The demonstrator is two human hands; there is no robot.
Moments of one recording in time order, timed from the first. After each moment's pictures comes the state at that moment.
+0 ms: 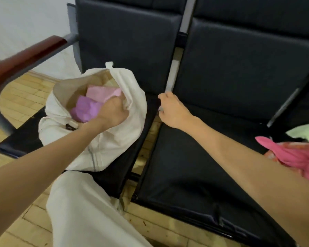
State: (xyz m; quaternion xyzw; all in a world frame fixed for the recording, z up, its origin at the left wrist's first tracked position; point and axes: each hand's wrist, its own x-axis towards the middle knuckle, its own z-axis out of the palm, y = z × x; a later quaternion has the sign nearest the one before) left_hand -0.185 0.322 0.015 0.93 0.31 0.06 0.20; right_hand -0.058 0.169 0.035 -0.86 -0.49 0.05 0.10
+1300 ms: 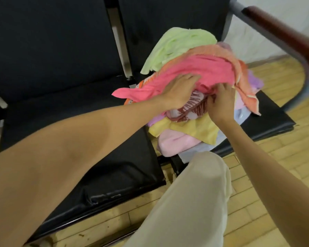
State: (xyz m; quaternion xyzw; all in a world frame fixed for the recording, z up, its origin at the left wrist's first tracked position) left_hand 0.106 -0.275 -0.027 0.94 -0.28 0.03 0.20; right_hand 0.069 -0.431 -0.066 -0.94 0.03 -0.20 0.26
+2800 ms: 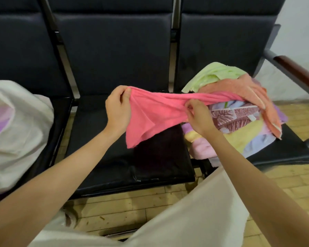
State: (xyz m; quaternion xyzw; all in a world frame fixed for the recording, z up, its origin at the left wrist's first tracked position) left_hand -0.078 -0.022 0.041 0.80 0.08 0.33 0.50; right_hand 0.019 -0.261 -0.014 -0.91 -0.25 -0.16 0.29
